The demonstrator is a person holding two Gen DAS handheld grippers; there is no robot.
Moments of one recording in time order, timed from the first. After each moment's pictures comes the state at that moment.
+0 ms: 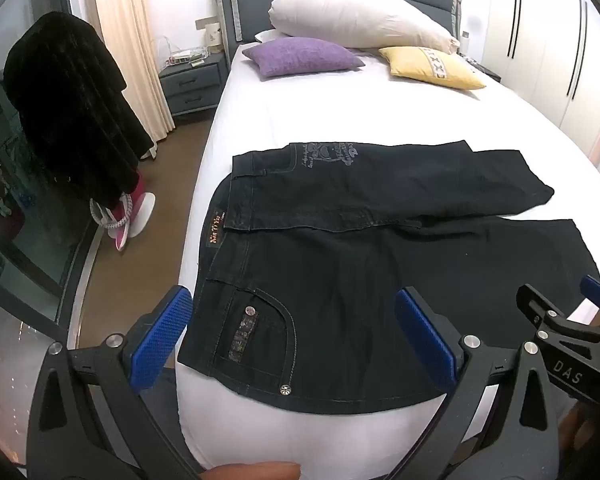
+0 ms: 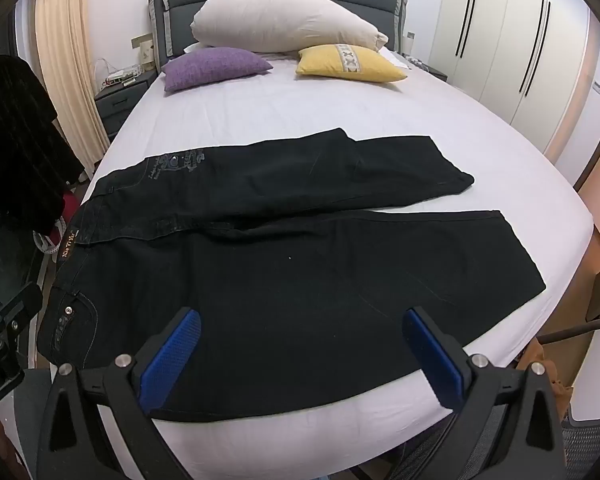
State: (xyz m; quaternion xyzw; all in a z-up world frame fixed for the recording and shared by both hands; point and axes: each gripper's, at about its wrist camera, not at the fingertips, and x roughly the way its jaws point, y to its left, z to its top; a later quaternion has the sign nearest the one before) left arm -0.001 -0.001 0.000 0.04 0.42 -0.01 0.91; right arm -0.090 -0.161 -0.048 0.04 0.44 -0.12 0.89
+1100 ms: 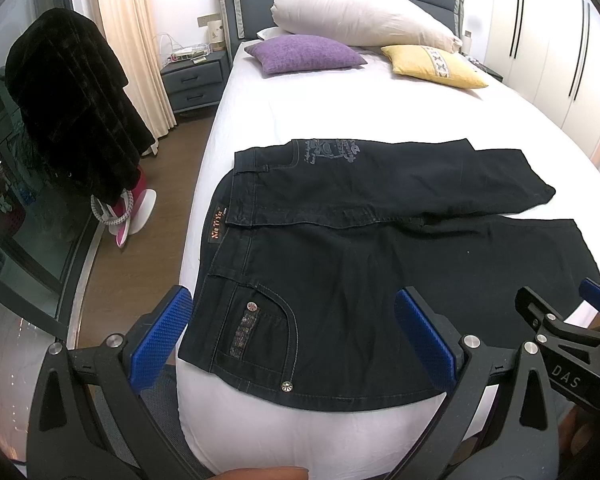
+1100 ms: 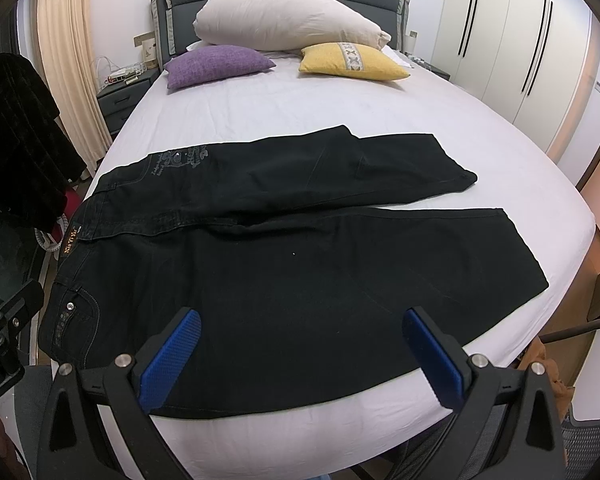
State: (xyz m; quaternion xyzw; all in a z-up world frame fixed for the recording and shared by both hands) left arm -0.001 0.004 0.001 0.03 0.42 -0.02 0.90; right arm -0.090 -0.159 -0.051 0.03 0.44 -0.12 0.89
